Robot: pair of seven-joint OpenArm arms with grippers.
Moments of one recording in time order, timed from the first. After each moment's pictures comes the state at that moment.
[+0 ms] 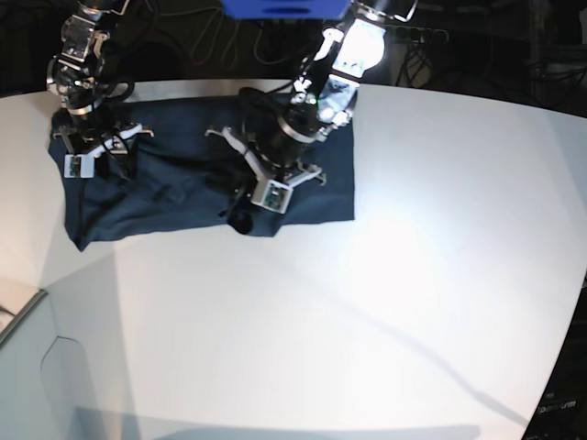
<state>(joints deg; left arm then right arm) 7.8 7.7 21.4 73.3 -4.0 -11.9 7.0 -11.5 1.1 34.3 67.5 -7.4 33.7 -0.3</state>
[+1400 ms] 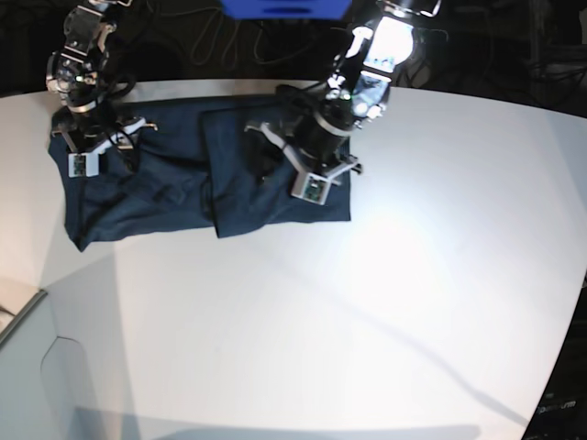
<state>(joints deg) 9.6 3.6 16.4 73.3 -4.4 -12.5 6.8 -13.1 -1.6 35.9 76.8 -9.5 34.0 -6.0</state>
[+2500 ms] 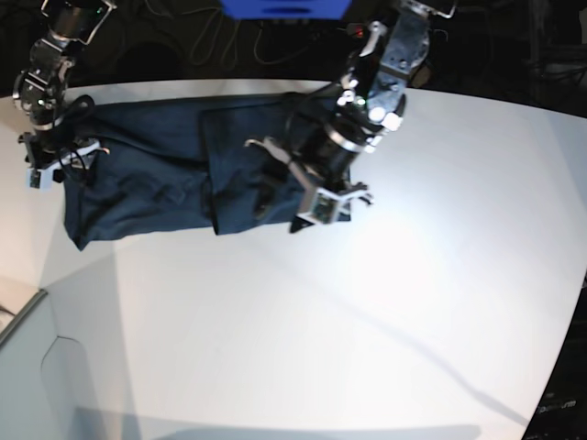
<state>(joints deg) 11.2 -1.1 17.7 88.2 -4.6 -12.6 7.1 -4.8 7.0 41.9 61.4 -8.8 33.7 -3.8</state>
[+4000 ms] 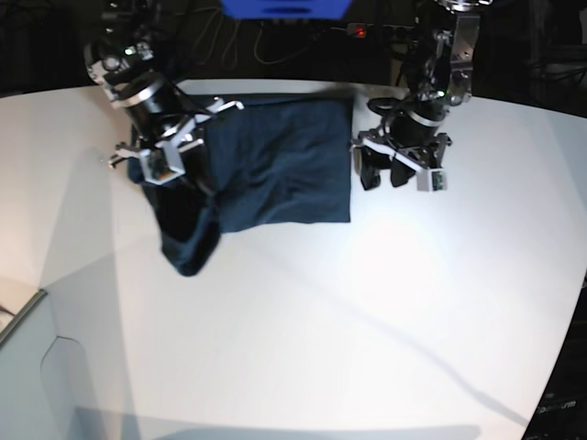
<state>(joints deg) 13.1 -4.9 0.1 73.5 -24.1 -12.8 7.0 -26.7 -5.7 9.9 104.9 -9.5 34.0 -5.8</state>
